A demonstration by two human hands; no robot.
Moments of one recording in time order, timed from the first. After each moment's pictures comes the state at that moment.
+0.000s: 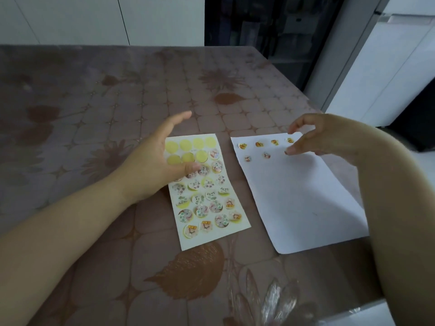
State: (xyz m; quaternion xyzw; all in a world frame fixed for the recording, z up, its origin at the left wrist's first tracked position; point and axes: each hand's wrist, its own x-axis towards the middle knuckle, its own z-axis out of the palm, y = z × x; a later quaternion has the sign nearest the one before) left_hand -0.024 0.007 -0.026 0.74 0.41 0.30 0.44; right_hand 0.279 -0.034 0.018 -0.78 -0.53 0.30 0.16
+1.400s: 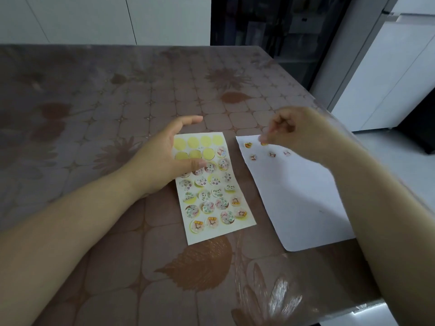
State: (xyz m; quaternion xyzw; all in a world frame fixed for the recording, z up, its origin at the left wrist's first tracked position) left_hand -0.027 0.008 -0.026 0.72 0.40 0.30 0.48; right_hand 0.225 -0.028 0.007 -0.70 -0.64 0.17 0.26
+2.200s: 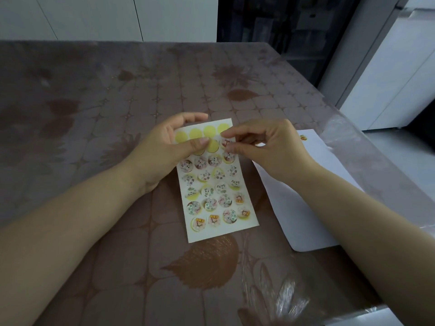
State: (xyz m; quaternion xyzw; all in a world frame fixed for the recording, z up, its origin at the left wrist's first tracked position) left_hand -0.025 0.012 -0.025 0.62 0.36 0.37 0.59; right_hand 0.165 -0.037 -0.011 -0.53 -0.69 0.26 0.43
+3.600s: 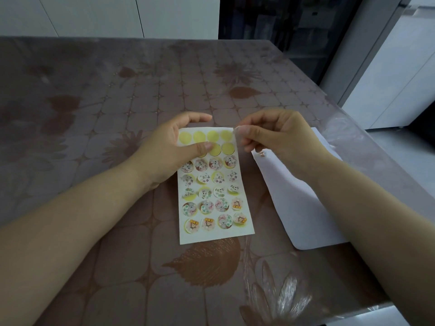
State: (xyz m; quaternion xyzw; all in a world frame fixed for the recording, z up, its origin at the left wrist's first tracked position) left_hand -0.025 0.011 -0.027 0.67 0.38 0.35 0.53; right_hand 0.177 -0.031 -0.007 -0.53 -0.59 0.39 0.47
